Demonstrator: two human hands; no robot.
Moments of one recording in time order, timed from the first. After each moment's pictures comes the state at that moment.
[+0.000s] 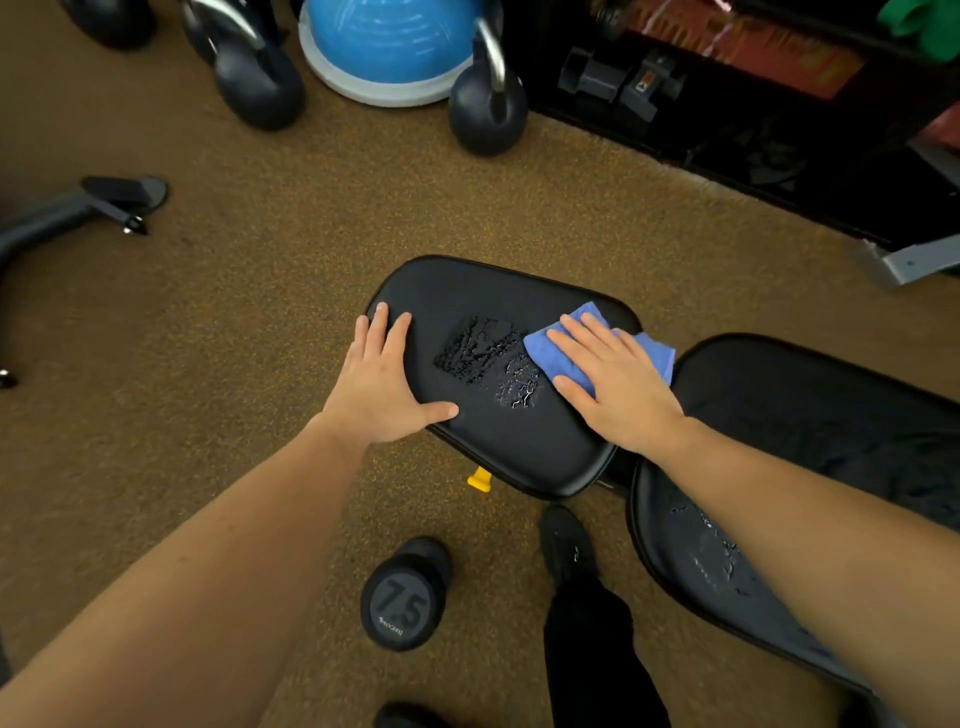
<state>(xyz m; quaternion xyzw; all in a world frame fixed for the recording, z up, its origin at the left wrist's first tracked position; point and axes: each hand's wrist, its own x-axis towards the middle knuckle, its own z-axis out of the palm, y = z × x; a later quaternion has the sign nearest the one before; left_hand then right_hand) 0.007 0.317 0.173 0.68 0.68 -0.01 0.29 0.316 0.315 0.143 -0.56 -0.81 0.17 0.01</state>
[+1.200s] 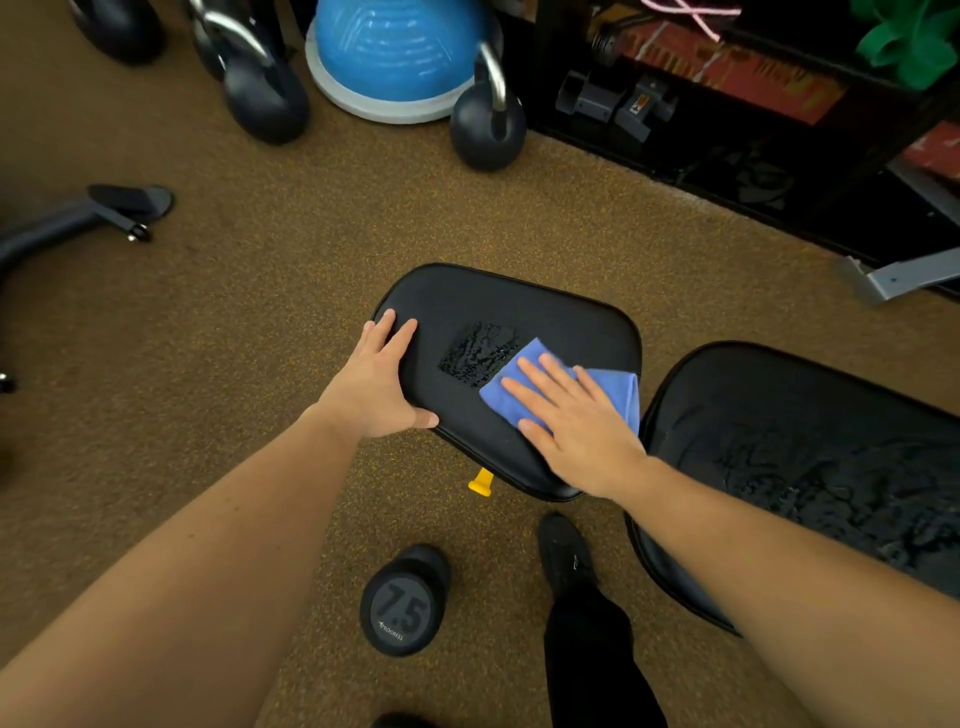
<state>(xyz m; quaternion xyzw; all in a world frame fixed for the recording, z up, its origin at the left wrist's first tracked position) -0.011 0.321 0.183 0.67 0.65 -0.01 0.35 0.268 0.273 0.156 -0.51 -0.84 0.16 -0.06</state>
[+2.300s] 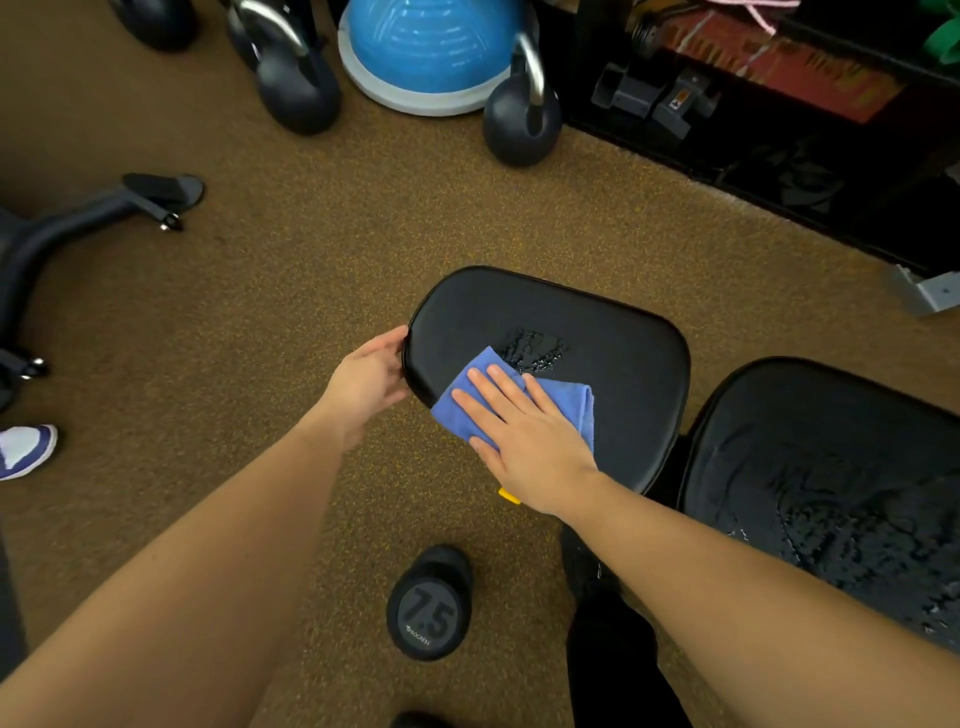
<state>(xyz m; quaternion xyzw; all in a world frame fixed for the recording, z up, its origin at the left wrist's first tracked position) -0.042 0.327 0.191 0.24 0.70 0.30 0.60 0.176 0.277 0.139 -0.46 -0.88 0.11 -0.04</state>
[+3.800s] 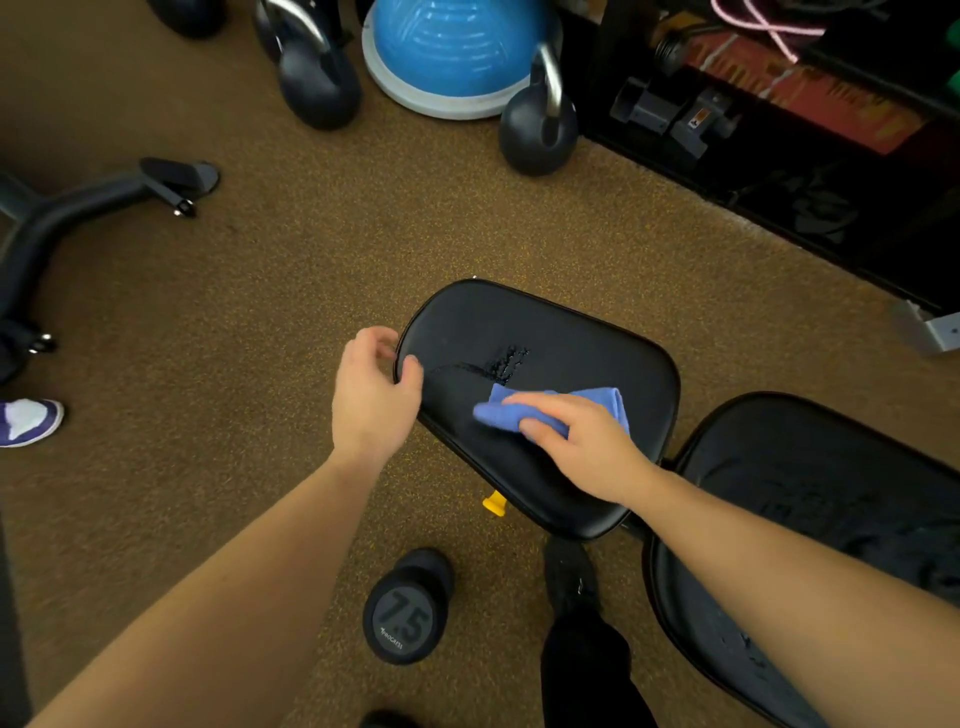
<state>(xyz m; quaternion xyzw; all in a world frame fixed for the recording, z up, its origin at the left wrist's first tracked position) -0.006 0.309 0.199 0.45 0.78 0.30 0.31 0.242 0.310 0.179 -0.48 -0.72 0.47 0.16</state>
